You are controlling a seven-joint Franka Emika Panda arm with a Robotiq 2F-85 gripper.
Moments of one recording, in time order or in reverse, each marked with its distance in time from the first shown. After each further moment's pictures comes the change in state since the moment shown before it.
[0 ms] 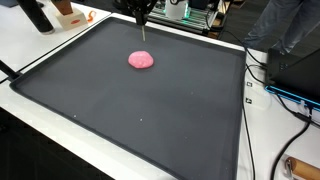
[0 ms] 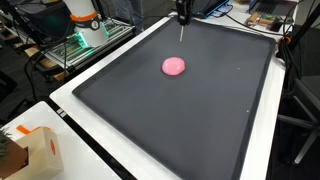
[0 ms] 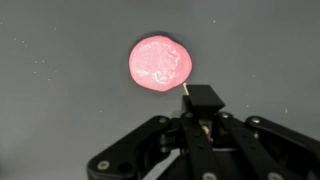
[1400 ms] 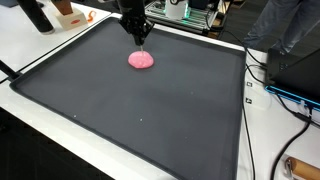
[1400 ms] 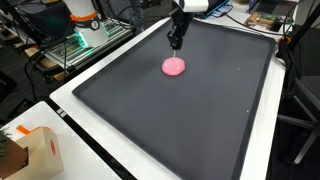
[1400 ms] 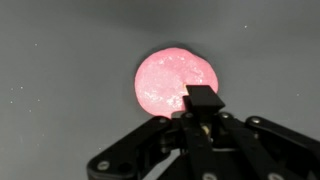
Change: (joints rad) arm -0.027 0.110 -0.021 -0.102 0.011 0.178 -0.018
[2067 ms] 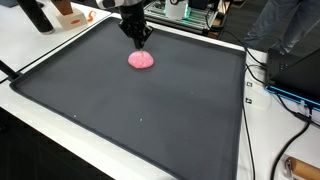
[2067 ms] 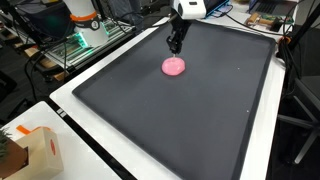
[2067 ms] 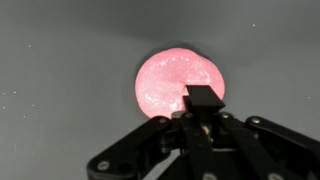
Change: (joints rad) arm -0.006 0.027 0.000 -0.011 0.000 0.040 0.000
